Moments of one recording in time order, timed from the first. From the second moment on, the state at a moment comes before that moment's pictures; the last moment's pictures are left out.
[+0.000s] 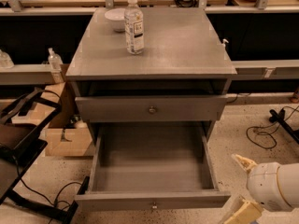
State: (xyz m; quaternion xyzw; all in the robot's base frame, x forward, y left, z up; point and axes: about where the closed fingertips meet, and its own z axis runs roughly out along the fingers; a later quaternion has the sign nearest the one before) arm 0.355 -0.212 0.700 -0.50 0.80 0.16 0.29
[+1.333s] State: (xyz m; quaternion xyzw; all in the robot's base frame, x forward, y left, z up) arm 0.337 -0.212 0.509 -0.40 0.82 0.25 0.33
